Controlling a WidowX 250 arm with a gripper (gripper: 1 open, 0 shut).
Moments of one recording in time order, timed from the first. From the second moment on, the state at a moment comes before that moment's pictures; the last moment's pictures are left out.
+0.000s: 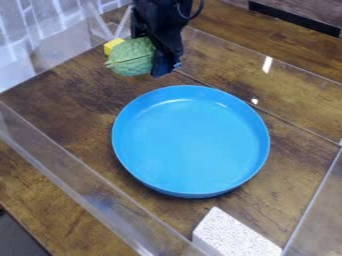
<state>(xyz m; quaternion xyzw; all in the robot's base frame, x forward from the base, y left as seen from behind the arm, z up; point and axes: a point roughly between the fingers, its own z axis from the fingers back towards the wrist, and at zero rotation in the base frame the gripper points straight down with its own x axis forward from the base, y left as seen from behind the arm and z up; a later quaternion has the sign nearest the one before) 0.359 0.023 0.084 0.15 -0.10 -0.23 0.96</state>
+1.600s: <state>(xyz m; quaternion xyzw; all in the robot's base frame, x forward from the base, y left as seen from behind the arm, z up) 0.356 0.014 0.087 0.22 -0.14 -0.29 0.92</state>
